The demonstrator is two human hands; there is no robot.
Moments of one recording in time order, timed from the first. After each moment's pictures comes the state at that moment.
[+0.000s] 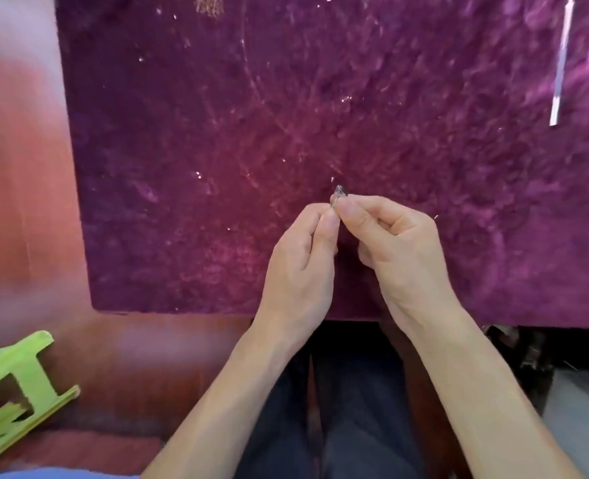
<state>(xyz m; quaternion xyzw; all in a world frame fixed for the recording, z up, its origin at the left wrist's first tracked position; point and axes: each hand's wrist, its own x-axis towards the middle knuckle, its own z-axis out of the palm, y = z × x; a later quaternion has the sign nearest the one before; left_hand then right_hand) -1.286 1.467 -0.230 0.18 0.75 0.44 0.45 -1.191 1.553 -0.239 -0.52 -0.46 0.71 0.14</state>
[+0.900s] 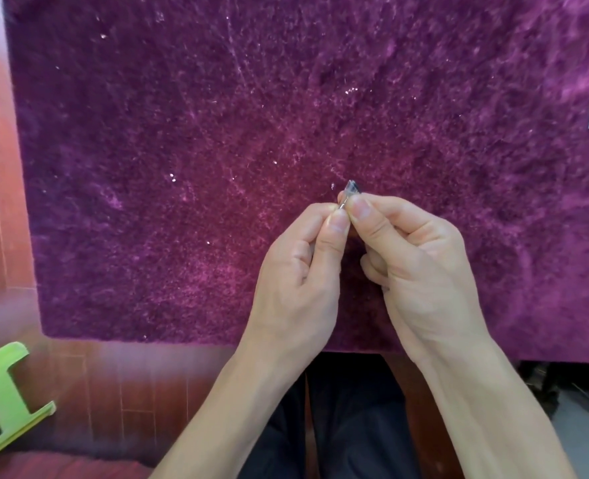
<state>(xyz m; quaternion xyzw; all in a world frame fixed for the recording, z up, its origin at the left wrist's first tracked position) -1.288 1.477 -0.242 0.21 0.72 0.49 0.44 -1.194 1.559 -0.245 -0.52 -0.41 0.73 0.17</state>
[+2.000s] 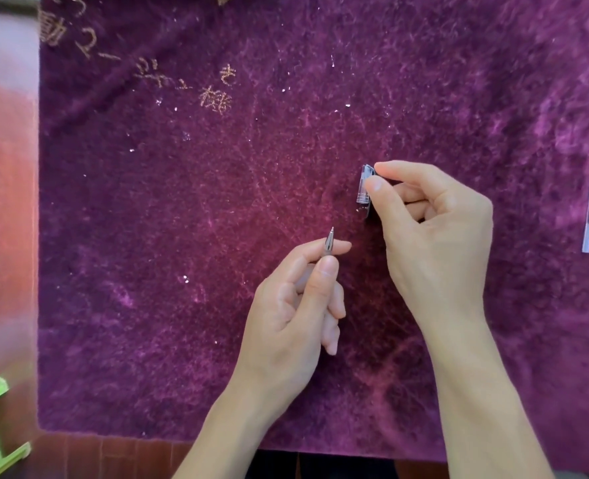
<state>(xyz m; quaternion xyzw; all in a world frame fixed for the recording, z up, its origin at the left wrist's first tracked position) -1.337 1.510 -0.268 0.10 0.64 0.57 0.50 -1.274 1.652 -0.266 -0.56 -0.67 0.45 0.19</state>
